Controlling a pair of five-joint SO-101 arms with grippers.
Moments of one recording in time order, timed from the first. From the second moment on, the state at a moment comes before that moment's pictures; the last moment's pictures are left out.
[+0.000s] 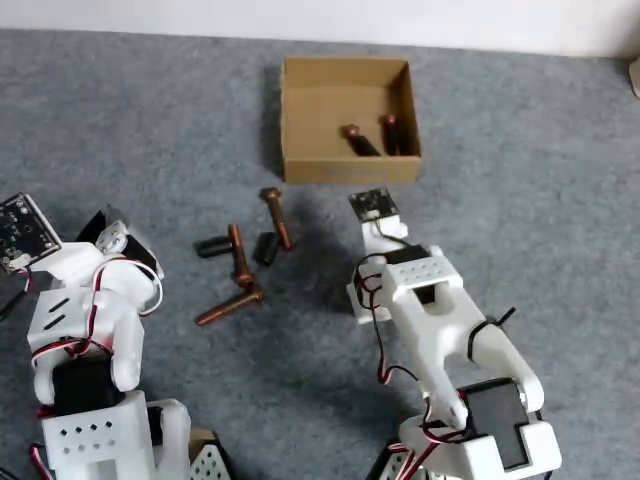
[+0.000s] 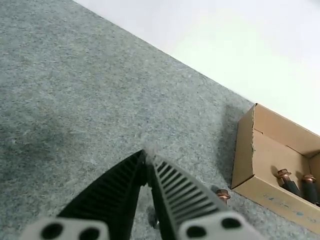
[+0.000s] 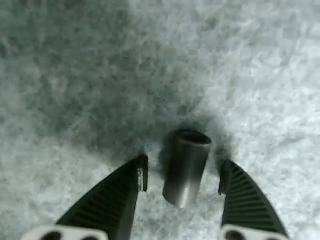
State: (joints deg) left arm -16.8 -76.6 60.2 48.0 25.9; right arm -19.2 -7.3 48.0 48.7 4.9
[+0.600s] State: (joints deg) left arm -16.8 -76.6 60.2 48.0 25.9; right arm -17.1 -23.8 48.2 47.8 5.0
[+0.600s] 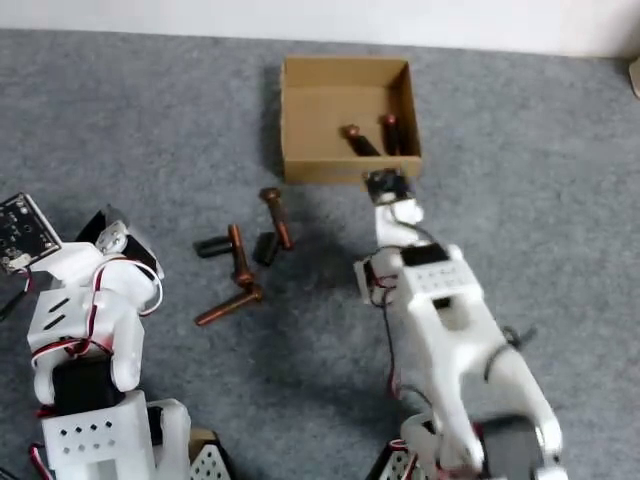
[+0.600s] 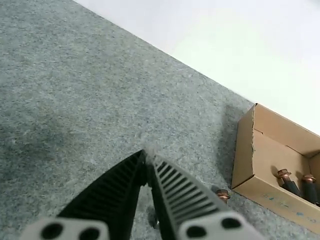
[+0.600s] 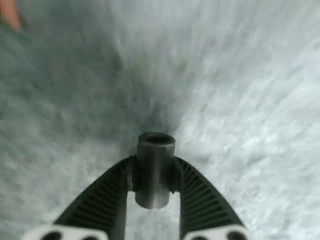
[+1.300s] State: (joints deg) left arm -16.7 -76.6 60.2 48.0 25.9; right arm -5.5 -102.7 82.2 66.1 17.7
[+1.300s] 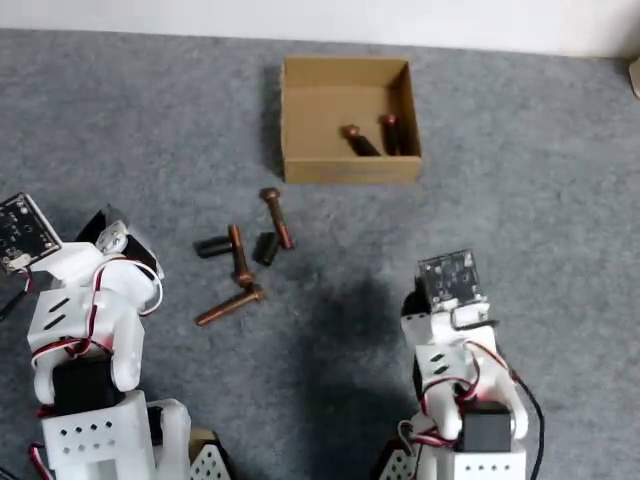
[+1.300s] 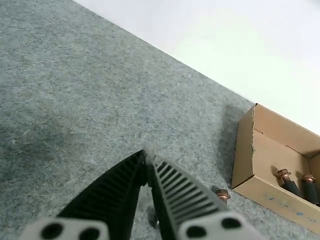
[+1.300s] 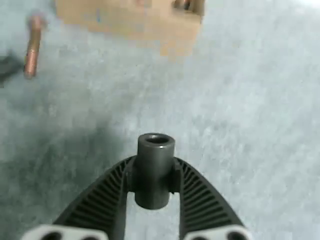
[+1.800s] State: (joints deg) left arm 2.9 -76.5 71.7 35.1 11.5; right arm -5.0 -104.9 94.9 57.9 10.1
